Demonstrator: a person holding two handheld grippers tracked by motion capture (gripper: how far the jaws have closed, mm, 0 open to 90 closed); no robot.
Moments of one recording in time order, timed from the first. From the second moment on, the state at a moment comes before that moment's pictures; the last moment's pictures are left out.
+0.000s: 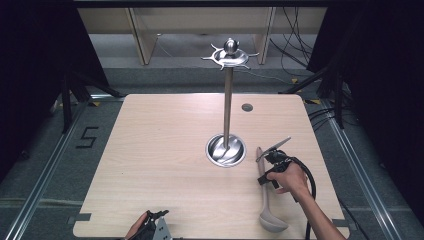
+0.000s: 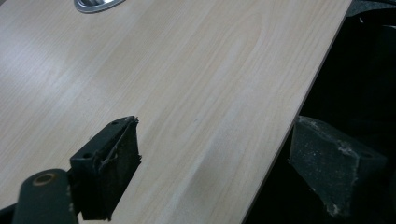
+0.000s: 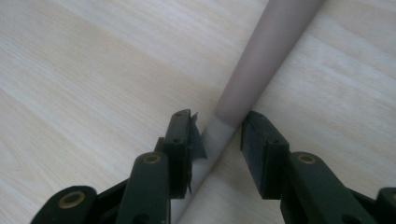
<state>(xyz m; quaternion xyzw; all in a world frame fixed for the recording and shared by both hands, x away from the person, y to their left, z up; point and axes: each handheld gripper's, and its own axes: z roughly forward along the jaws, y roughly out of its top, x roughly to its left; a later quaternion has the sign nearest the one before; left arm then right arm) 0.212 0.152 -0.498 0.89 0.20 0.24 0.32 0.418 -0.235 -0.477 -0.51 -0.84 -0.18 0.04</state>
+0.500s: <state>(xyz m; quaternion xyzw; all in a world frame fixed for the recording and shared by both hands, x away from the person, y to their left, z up) 0.212 0.152 -0.497 0.90 0.20 0.24 0.32 0.405 -0.249 -0.463 -0.53 -0.81 -0.26 0.06</state>
